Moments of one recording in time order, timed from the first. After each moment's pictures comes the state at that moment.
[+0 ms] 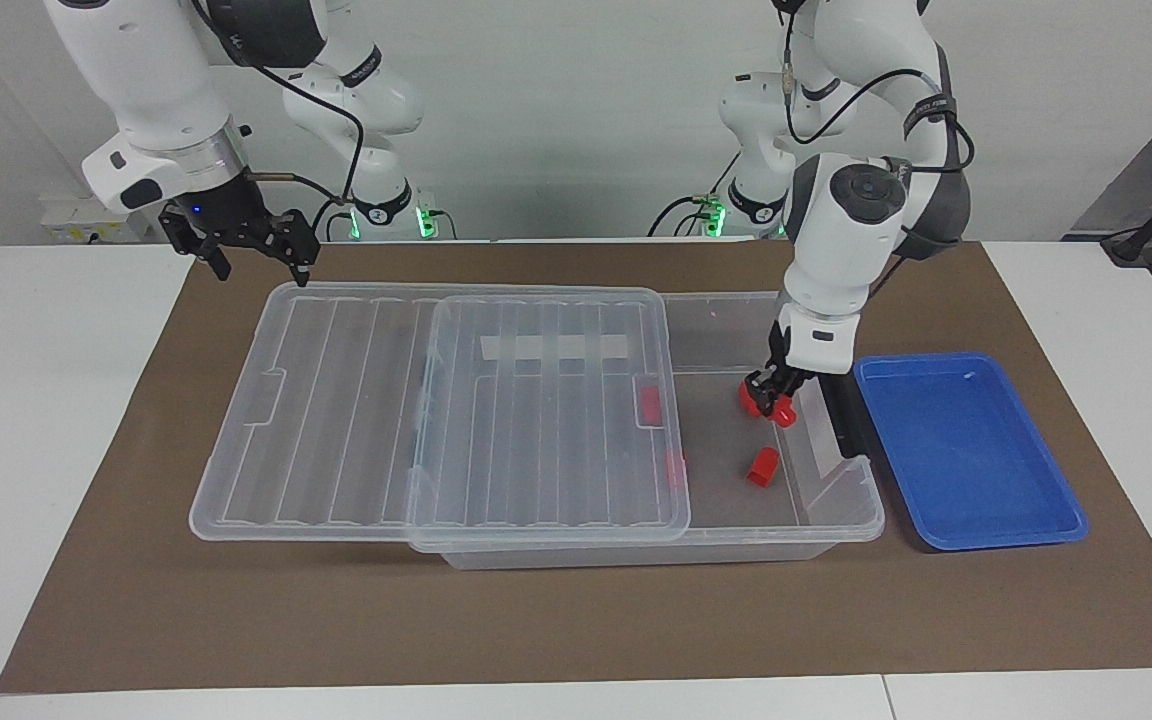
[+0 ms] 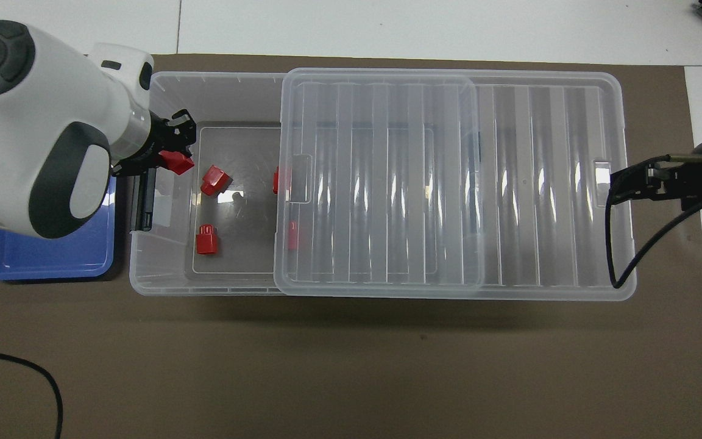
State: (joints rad) left arm -0.21 0.21 -0.15 -1.77 0.06 2.07 -0.85; right arm -0.09 0.02 0.14 -1.55 -0.04 1.53 0.16
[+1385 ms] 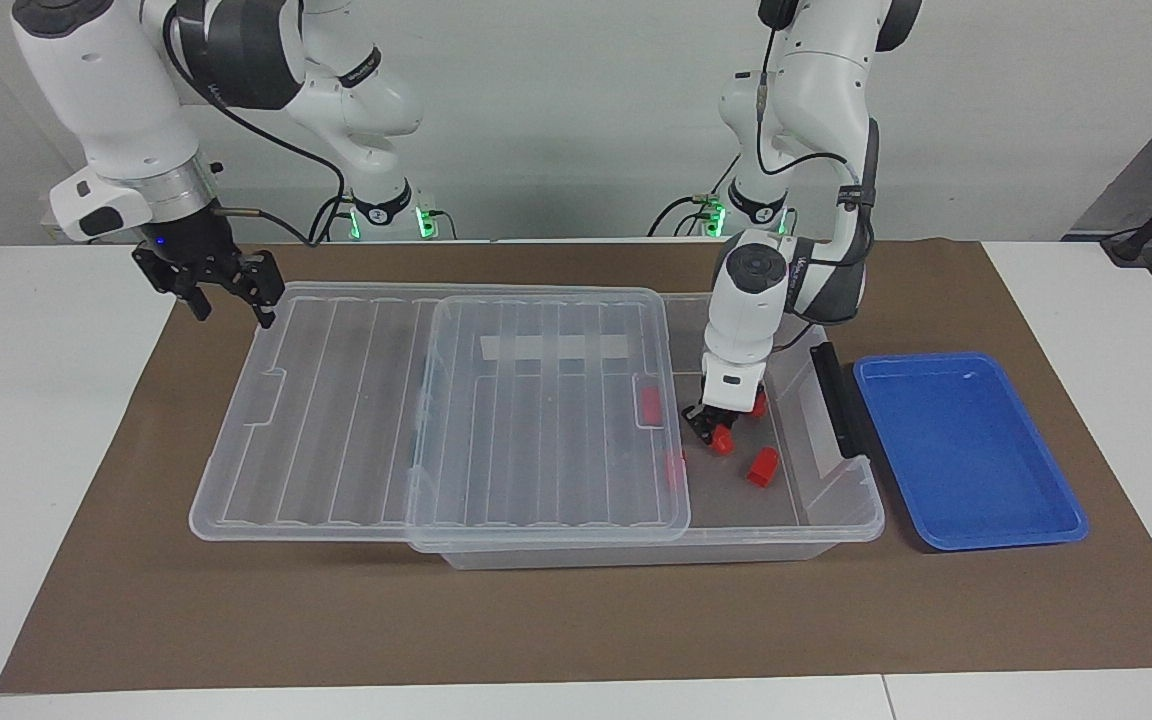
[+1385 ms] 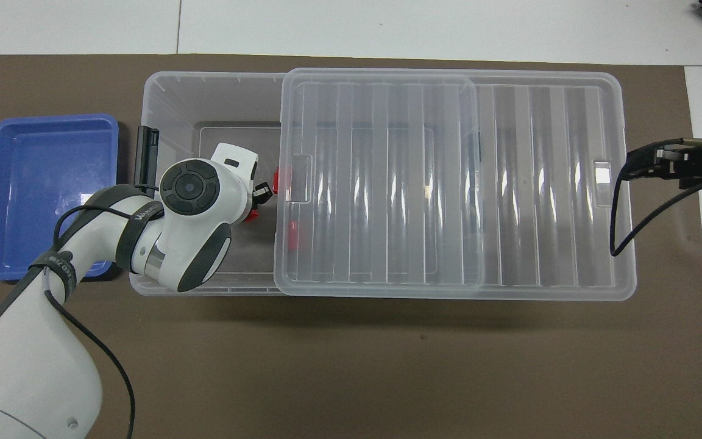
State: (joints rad) left arm -0.28 0.32 -0.14 -1.99 0.17 2.40 -0.95; right arm -0.17 0.02 0.13 -1.65 -0.04 1.77 0.16
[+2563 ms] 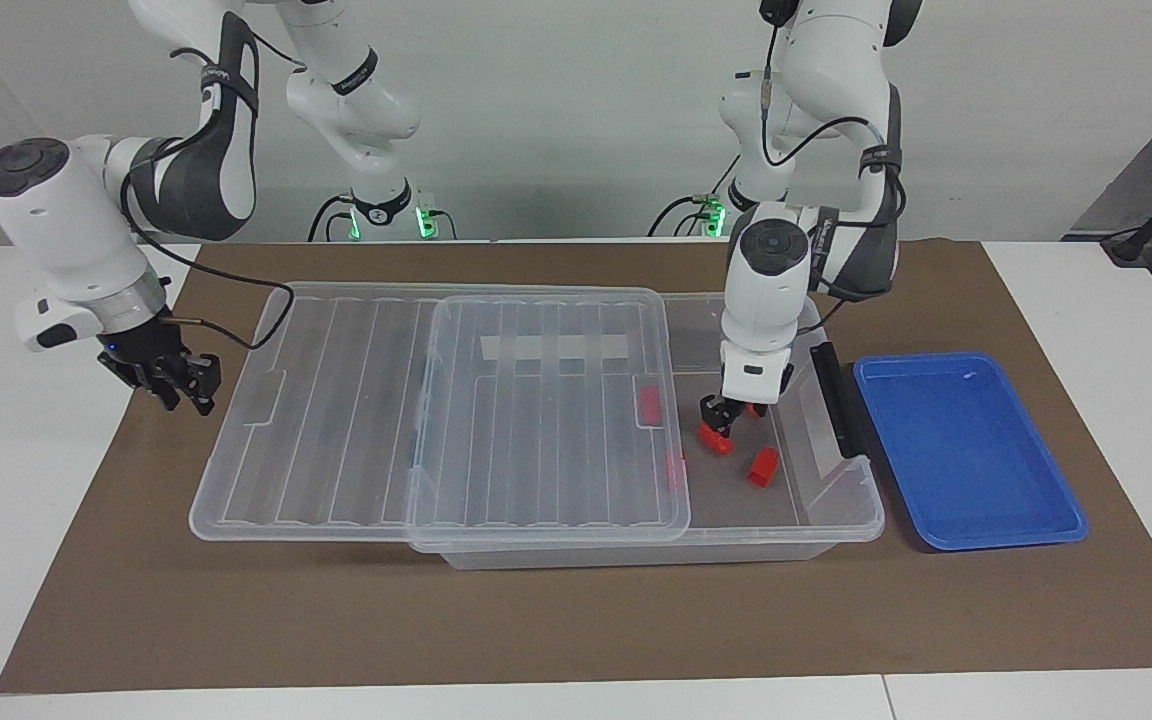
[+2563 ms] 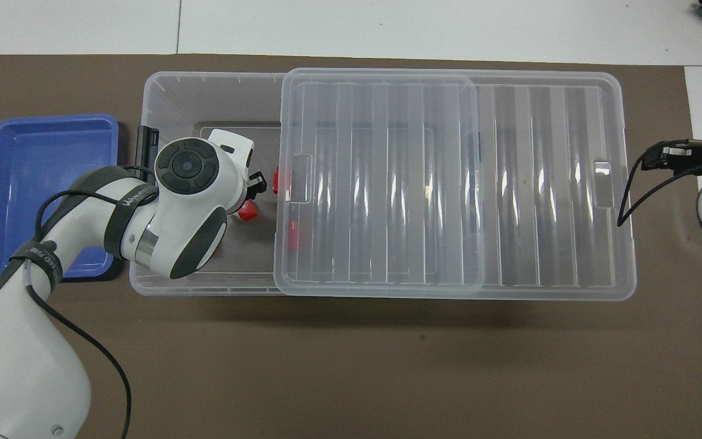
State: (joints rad) left arm -0.28 0.28 -0.13 -1.75 0.20 2.04 -0.88; right arm -0.31 0.15 0.13 -1.80 -0.04 2.08 0.03
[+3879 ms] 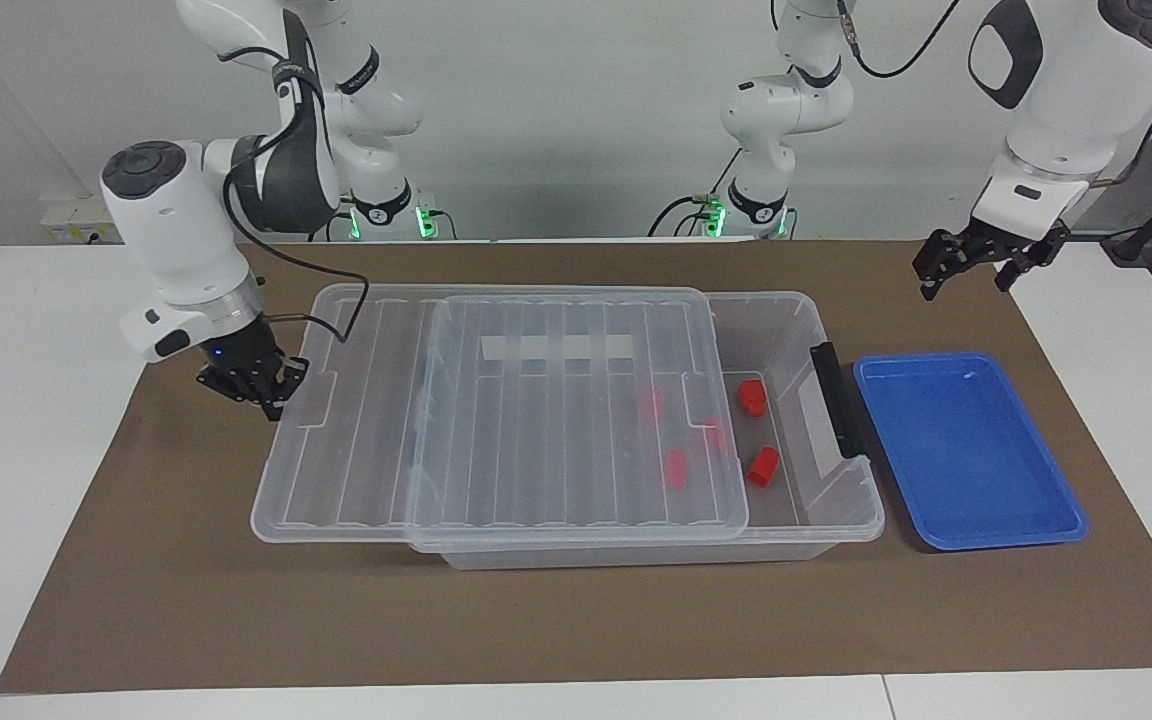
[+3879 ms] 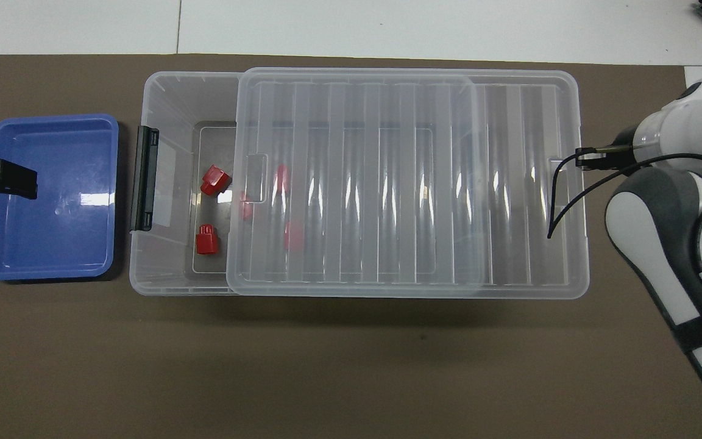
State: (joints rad) left arm 0.10 0.01 -0.13 -1.61 0.11 1.63 0.00; right arm -0.11 0.15 0.15 -1.80 -0.04 2.10 0.03
